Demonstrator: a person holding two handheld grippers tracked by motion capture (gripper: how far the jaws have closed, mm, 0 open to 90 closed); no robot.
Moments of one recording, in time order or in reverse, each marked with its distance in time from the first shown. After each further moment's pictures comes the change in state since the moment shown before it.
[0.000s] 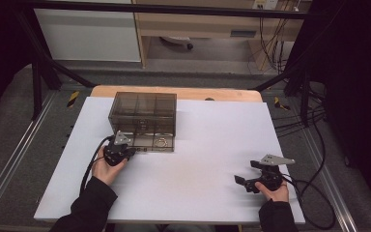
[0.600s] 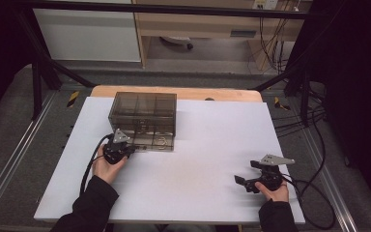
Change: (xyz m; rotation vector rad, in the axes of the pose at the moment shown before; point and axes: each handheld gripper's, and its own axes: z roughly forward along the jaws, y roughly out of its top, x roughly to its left) left arm 0.004 0.004 0.001 -0.028 0.002 -0.016; right arm 0.000 0.000 0.000 0.001 0.000 0.000
